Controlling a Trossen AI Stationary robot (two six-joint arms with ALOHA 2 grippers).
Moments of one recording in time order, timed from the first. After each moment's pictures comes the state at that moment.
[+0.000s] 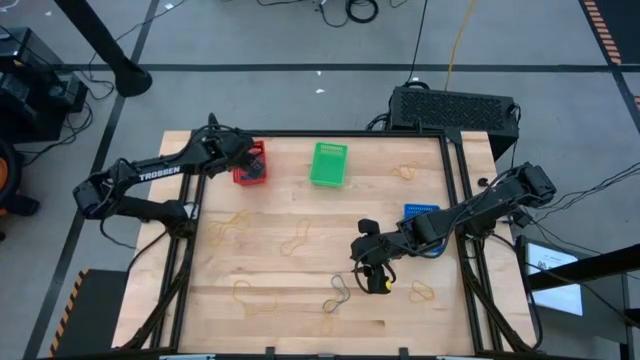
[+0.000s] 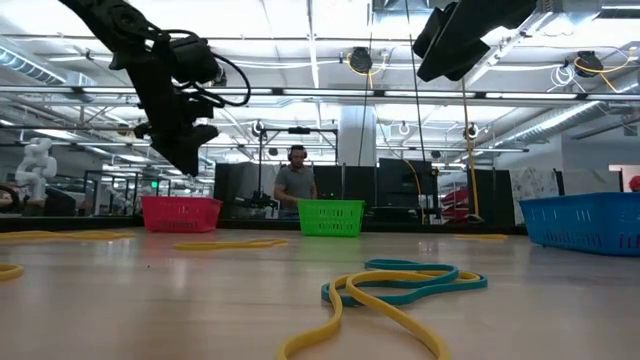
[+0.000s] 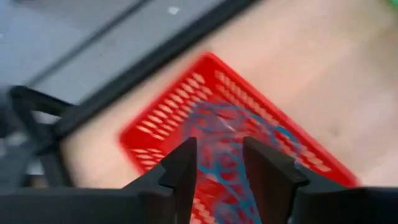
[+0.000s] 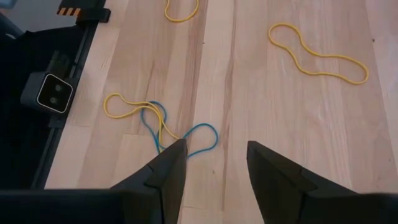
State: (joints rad) left arm 0.63 1.21 0.72 -0.49 -0.34 -0.18; right arm 0.36 1.50 1.10 -0.45 0.06 0.30
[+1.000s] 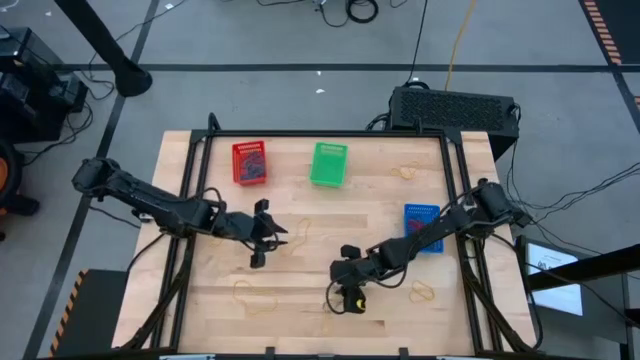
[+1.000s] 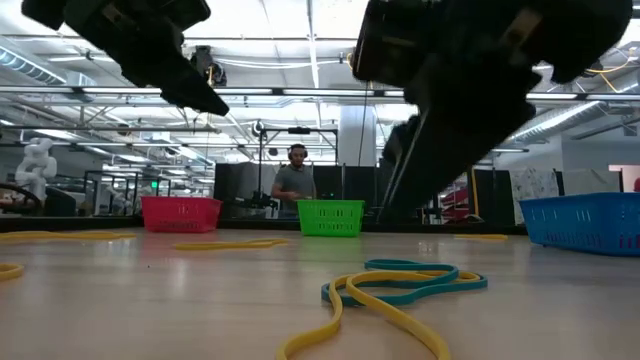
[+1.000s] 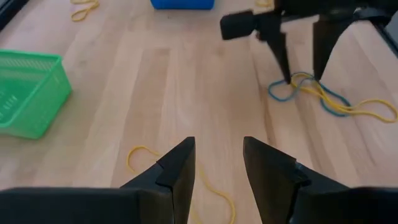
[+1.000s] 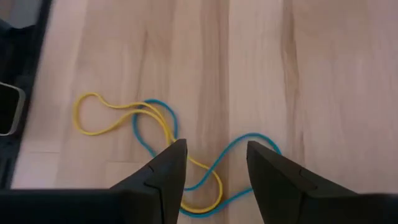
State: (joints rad) left arm -0.27 1.16 0.61 -0.05 -0.21 -0.15; right arm 0.40 1.89 1.10 -0.12 0.00 0.48
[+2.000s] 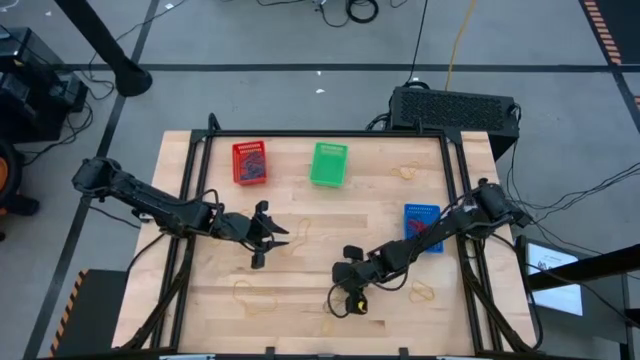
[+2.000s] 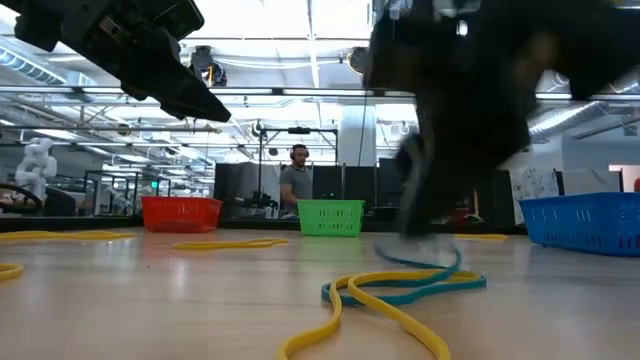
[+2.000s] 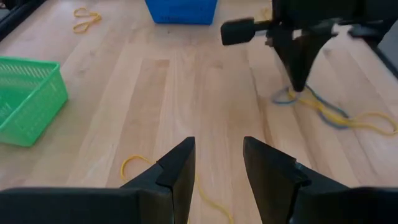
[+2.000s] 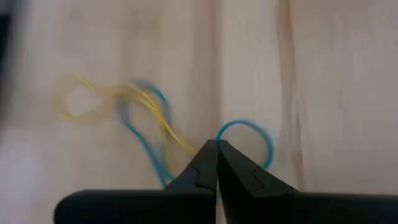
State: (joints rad) left arm -0.28 1.16 0.51 0.13 -0.22 -0.14; right arm 0.41 1.88 1.10 -0.16 0.04 0.47
